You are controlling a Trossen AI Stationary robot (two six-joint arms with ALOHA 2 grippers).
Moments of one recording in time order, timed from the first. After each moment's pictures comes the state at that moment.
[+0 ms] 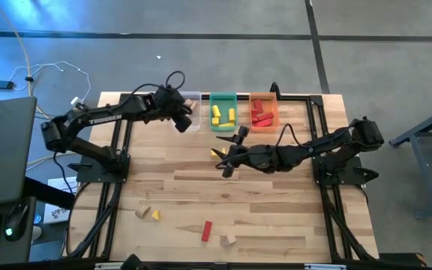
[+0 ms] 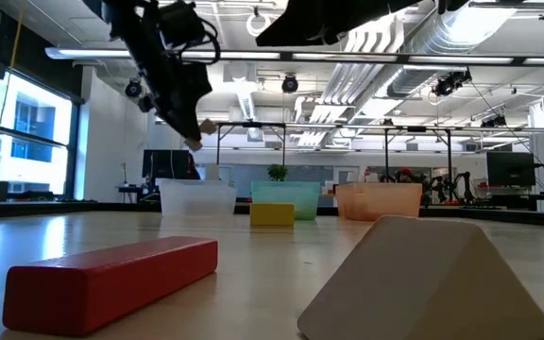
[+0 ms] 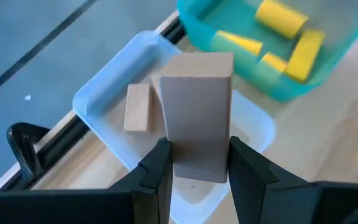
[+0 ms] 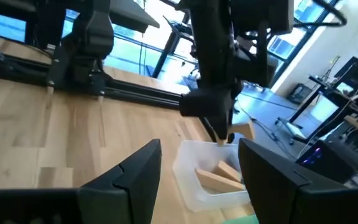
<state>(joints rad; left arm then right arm) 0.63 1.36 0.97 -0.53 -0.27 -0.11 0.17 1.59 0.97 0.45 0.62 -0.34</state>
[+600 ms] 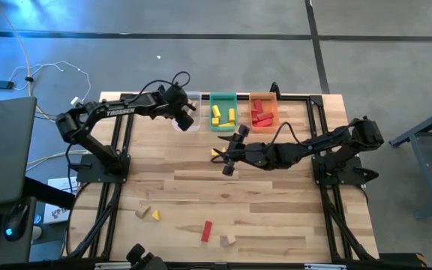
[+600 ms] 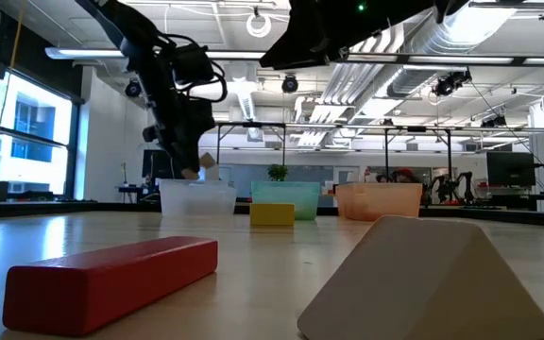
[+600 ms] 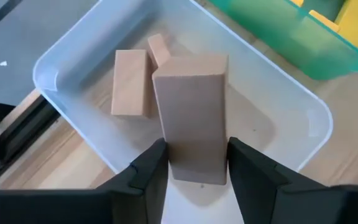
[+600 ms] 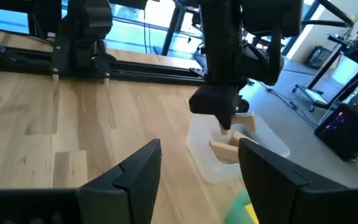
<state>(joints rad) 0.74 1.53 0.97 -0.48 -0.16 -0.09 0.14 1.59 0.97 0.33 0.57 -0.15</state>
